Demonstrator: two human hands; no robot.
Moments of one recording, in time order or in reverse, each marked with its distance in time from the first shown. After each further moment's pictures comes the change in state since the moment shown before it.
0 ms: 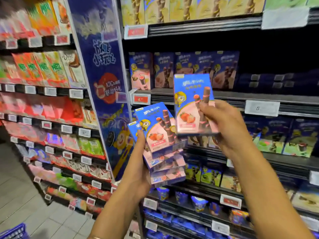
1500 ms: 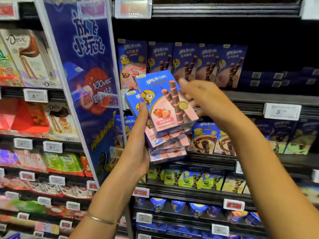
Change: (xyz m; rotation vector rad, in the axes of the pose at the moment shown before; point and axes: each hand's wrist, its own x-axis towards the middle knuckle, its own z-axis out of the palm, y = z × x) left_hand 0.105 0.072 -0.016 -0.043 -0.216 0.030; right_hand 0.112 0.017 0.069 -0.638 -0.093 -0.012
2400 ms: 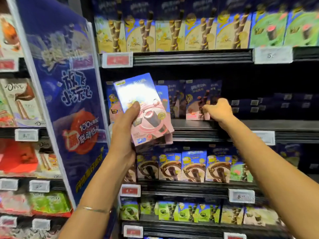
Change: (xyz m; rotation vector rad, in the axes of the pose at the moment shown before) left_hand 0.058 0.059 0.038 0.090 -0.035 0.356; right_hand 0.110 0.072 -0.119 -0.236 0.582 0.154
